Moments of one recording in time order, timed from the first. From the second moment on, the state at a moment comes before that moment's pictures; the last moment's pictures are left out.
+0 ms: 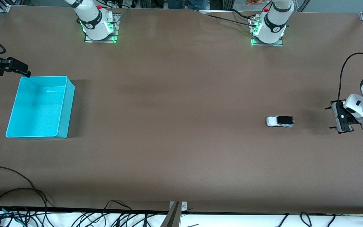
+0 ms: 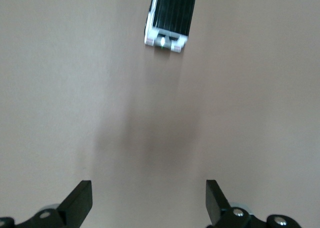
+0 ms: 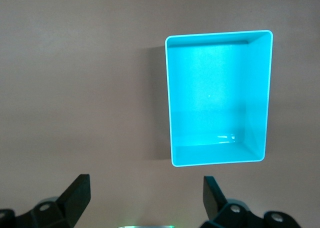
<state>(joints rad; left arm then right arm) 0.40 0.47 -0.12 -1.74 0.06 2.00 1.61 0.01 0.01 -0.07 -1.62 -0.02 1.54 -0.01</state>
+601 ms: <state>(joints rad) 0.24 0.40 -0.13 -1.48 0.06 1.53 1.18 0.01 0.01 -0.07 -1.62 -0.02 1.54 -0.01</state>
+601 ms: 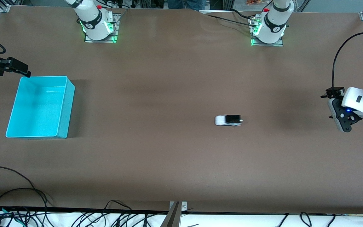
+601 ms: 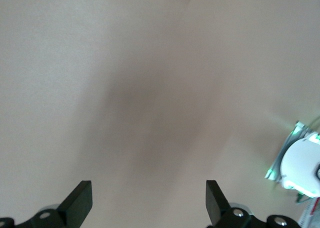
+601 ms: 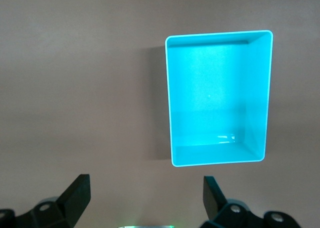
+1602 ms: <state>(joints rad) 0.20 0.32 -0.30 -1.40 0.06 1.40 0.48 0.01 0.01 -0.07 -1.62 -0.02 1.54 -0.01</state>
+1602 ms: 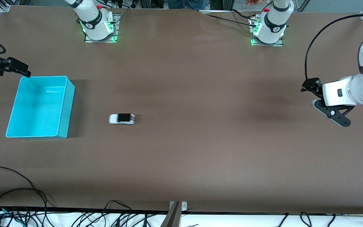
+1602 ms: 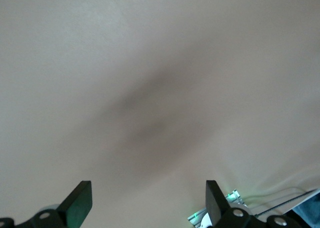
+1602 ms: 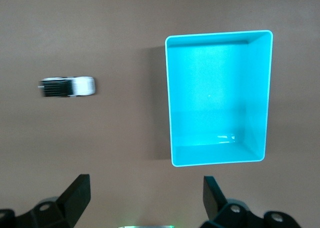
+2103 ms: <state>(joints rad) 0.21 0.31 -0.30 -1.40 0.06 1.40 0.46 0.01 0.01 -0.07 -1.62 -0.02 1.54 -0.01</state>
